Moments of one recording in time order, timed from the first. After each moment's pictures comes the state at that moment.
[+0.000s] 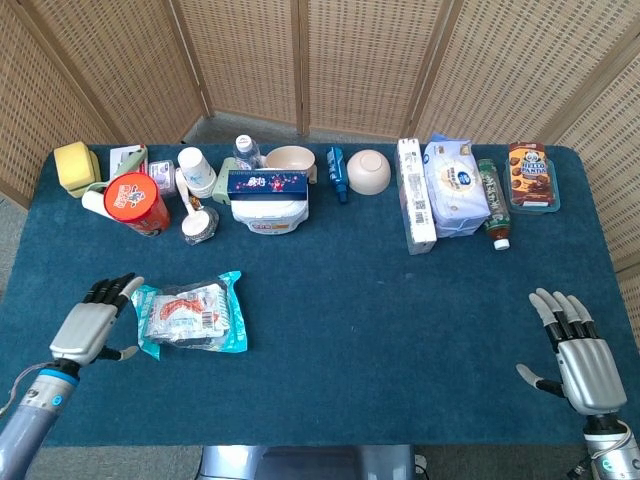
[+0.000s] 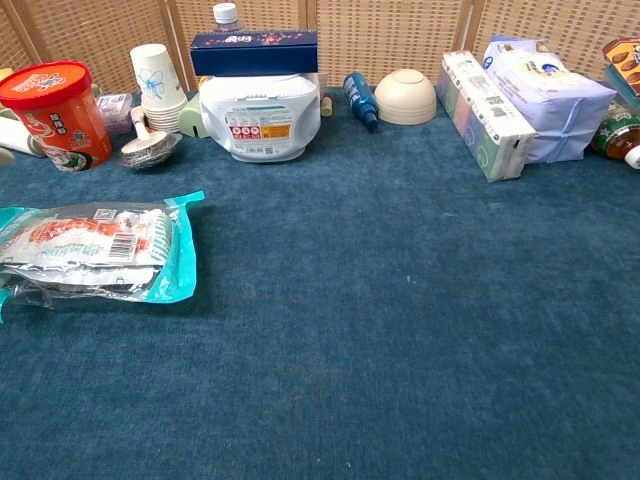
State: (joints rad) left arm -0.32 -1.17 -0.05 -1.70 1.32 1.07 0.16; right arm 0.08 -1.14 0.01 -1.57 -1.63 1.55 0.08
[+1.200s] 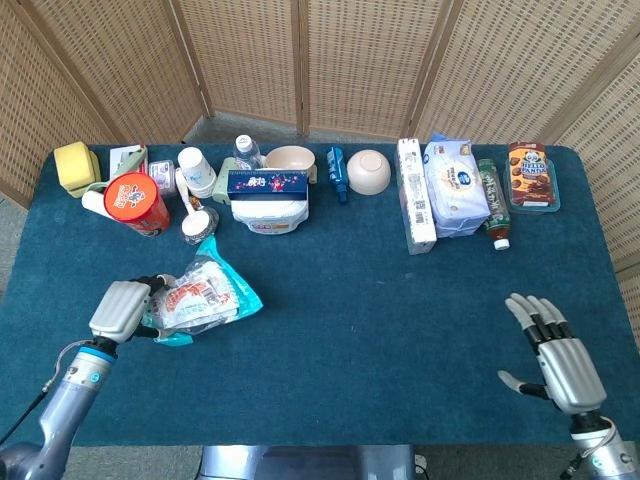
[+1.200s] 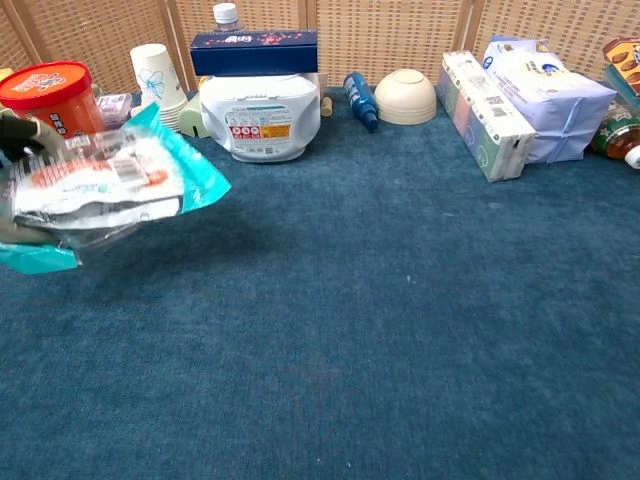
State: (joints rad) left arm -0.41 -1.27 -0.09 -1.67 1.37 1.14 0.05; right arm 0.12 -1.15 -0.02 -1.56 -1.70 1.48 0.21
